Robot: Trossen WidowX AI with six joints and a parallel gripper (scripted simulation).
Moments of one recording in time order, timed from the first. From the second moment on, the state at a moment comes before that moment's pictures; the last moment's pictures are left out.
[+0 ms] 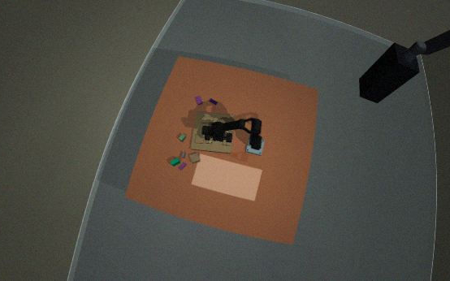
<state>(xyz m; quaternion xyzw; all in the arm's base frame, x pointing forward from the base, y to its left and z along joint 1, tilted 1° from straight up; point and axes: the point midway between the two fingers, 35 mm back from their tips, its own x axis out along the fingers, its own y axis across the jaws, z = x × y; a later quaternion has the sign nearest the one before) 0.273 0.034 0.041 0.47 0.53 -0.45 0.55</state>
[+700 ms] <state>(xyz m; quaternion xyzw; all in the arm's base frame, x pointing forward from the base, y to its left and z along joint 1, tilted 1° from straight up) 0.275 0.018 0.039 0.47 0.53 -0.45 0.54</state>
